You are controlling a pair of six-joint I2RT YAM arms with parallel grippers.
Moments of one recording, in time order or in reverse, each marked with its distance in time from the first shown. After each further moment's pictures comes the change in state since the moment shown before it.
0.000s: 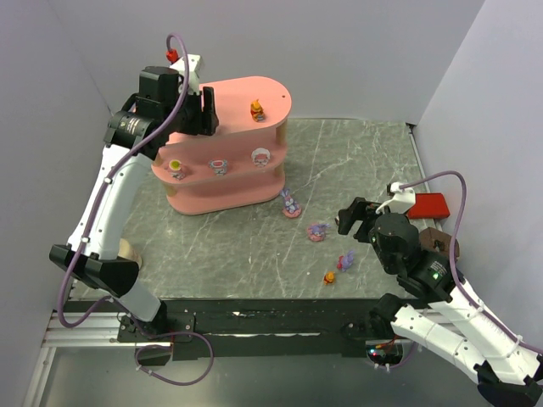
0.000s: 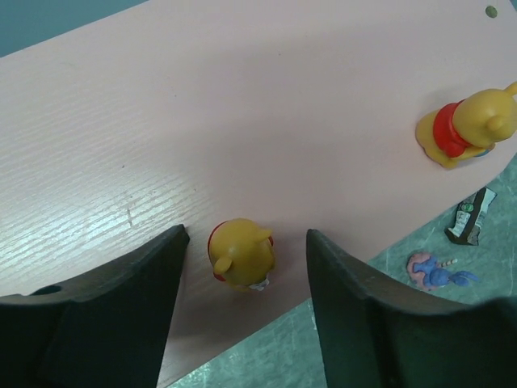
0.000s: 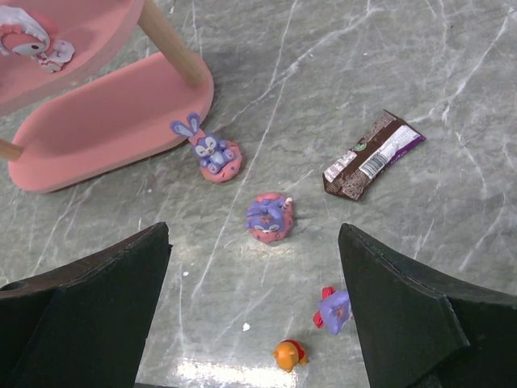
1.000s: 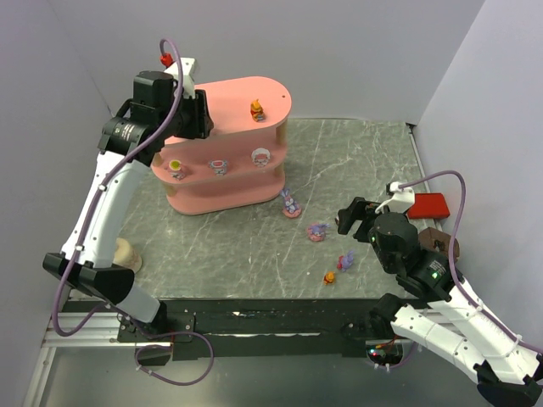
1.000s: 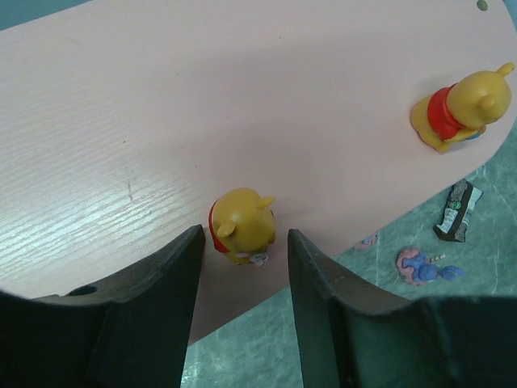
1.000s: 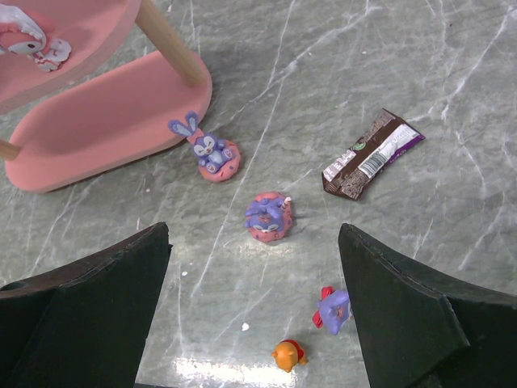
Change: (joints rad) left arm 0.005 -0.061 -0.066 0.020 0.019 -0.026; right arm -0.003 0.006 0.000 0.000 -0.002 0.000
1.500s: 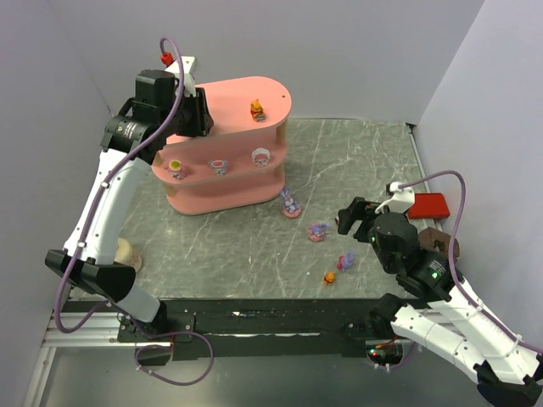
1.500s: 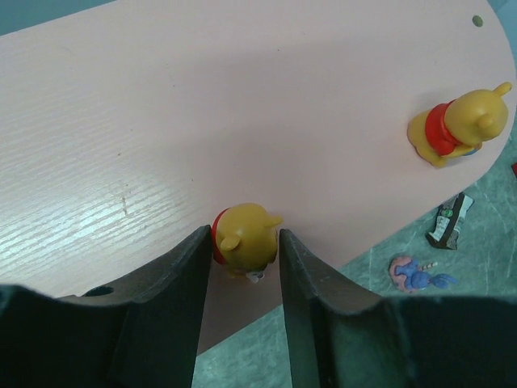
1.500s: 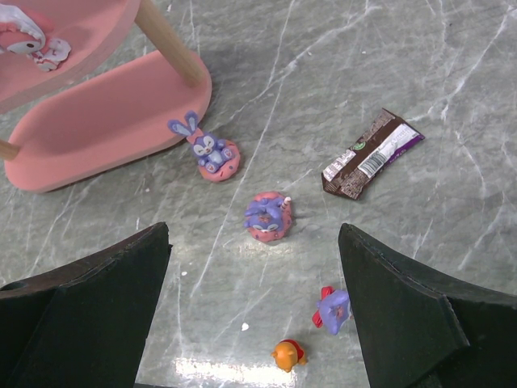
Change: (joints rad) left arm 0.002 0.018 0.000 0.022 0.009 -0.025; right arm 0.000 0.000 -0.001 0.000 0.000 0.000
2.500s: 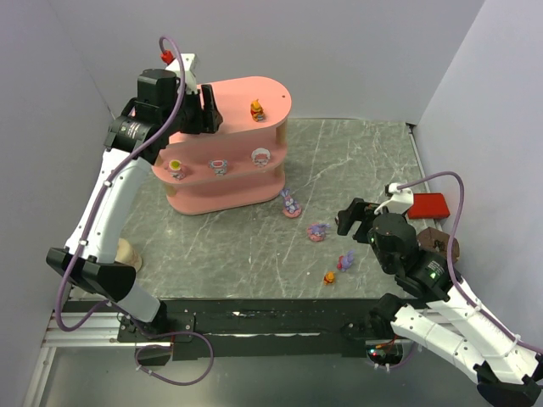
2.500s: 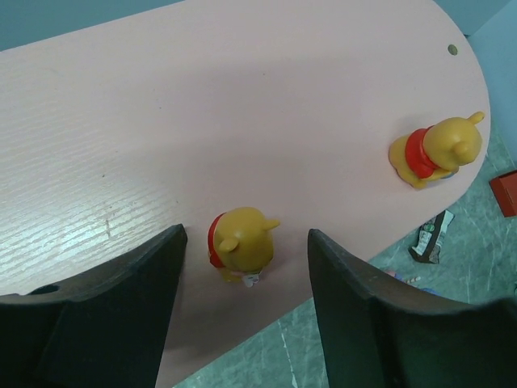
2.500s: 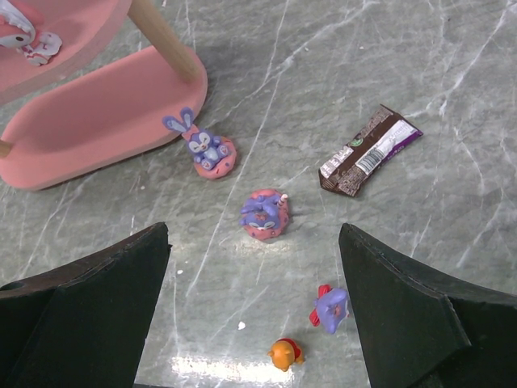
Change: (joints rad) left arm 0.000 0.005 -0.022 0.071 0.014 -0.040; right arm -0.002 -0.003 -0.017 0.003 0.000 0.000
